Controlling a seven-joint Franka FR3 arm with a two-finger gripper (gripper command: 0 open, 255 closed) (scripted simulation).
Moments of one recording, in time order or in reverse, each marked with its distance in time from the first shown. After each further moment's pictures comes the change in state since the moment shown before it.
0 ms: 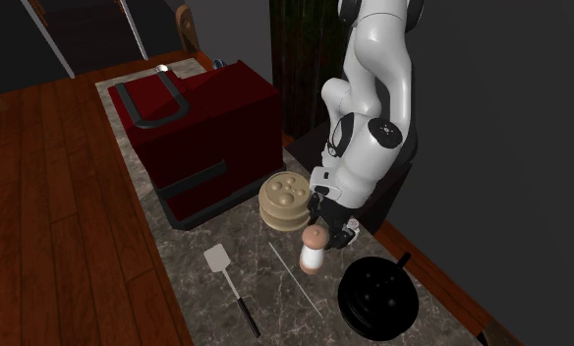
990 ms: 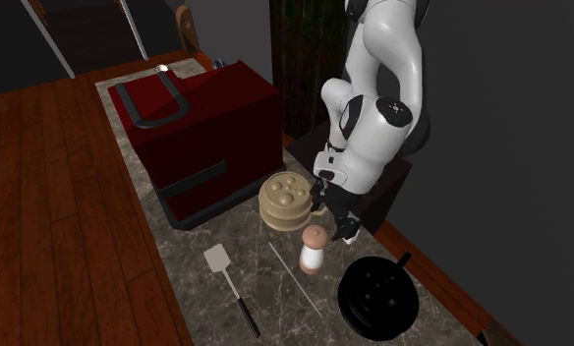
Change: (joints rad) arm 0.023 -0.087 -0.024 0.030 0.085 -0.092 -0.072
